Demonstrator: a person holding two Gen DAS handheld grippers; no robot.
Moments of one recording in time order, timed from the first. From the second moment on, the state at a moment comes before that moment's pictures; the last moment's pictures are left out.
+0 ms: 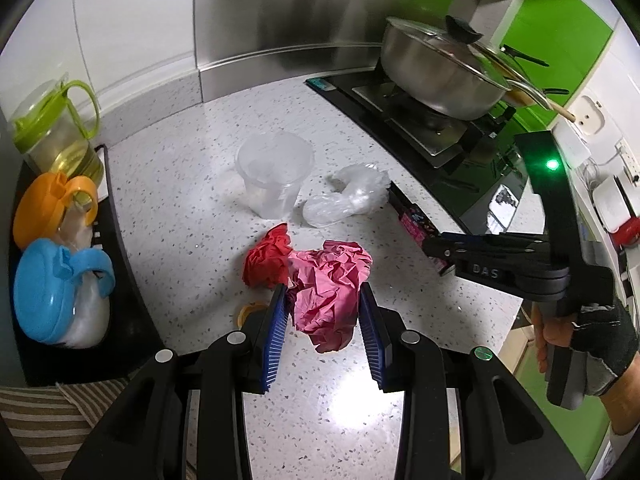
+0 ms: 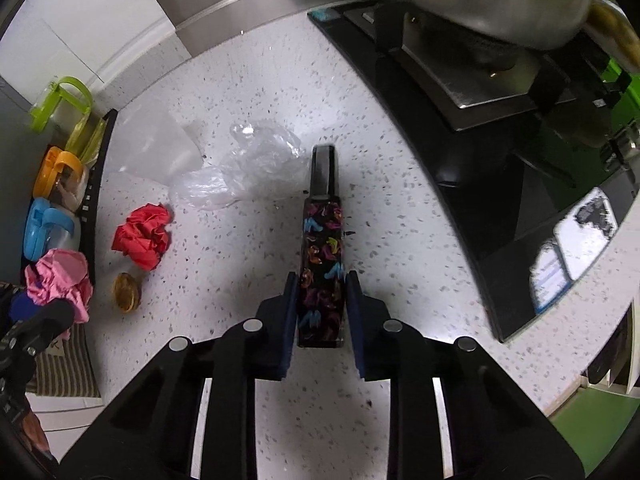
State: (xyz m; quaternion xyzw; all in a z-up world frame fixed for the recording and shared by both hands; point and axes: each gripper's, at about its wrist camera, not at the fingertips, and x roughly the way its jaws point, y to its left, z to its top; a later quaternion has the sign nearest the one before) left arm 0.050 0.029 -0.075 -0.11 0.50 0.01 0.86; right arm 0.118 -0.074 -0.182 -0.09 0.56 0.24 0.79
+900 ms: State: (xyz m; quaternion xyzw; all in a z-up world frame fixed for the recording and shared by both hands) left arm 0.014 -0.091 0.006 0.05 0.44 -0.20 0.87; right arm -0.072 -0.240 -0.051 -0.02 0.43 0.13 0.90
